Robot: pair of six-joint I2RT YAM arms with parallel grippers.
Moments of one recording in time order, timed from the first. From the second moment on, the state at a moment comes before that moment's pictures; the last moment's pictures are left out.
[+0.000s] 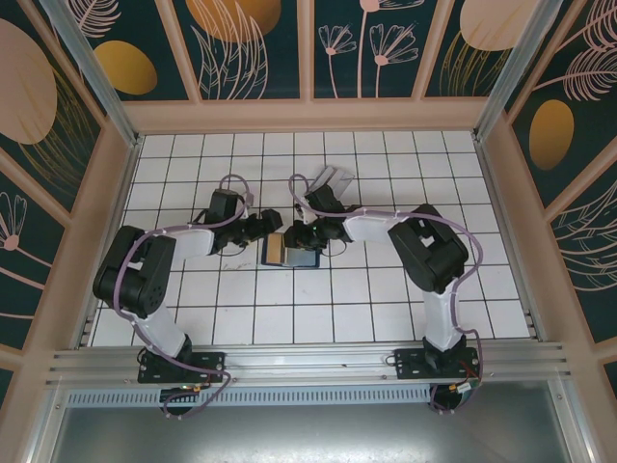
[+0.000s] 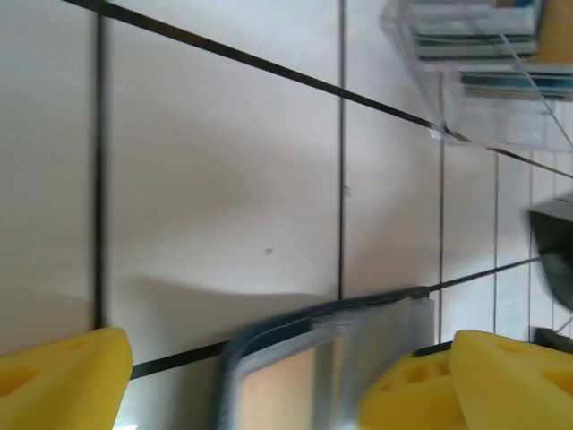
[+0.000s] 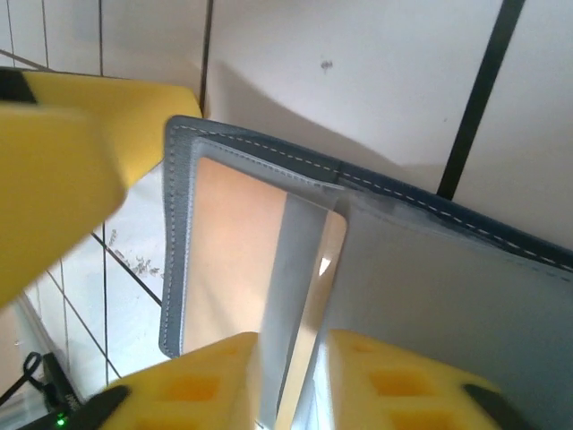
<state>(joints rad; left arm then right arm) -0.30 1.71 0.79 0.10 0.43 -0.70 0.71 1.97 1.20 -0.15 -0.50 0.65</state>
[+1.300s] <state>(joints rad) -0.32 1.54 0.77 -0.10 0.21 -0.62 0.73 1.84 1.06 -0.25 -0.30 0.68</state>
